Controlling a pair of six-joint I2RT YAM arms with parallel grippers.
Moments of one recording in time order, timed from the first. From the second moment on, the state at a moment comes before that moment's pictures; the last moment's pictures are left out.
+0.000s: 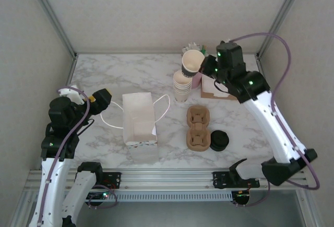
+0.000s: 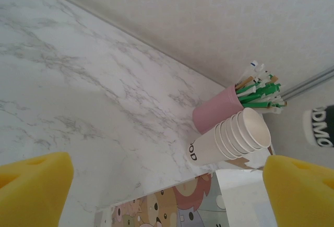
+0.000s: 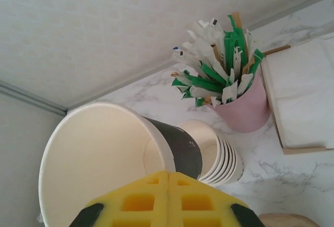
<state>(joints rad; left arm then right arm) -0.05 0.62 0.87 -0.57 0.25 -0.61 0.56 1.31 1.65 -0.86 0.17 0.74</state>
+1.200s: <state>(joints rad) -0.02 0.58 0.87 -0.57 0.22 -0.61 0.86 1.16 1.11 -0.74 0.07 0.82</state>
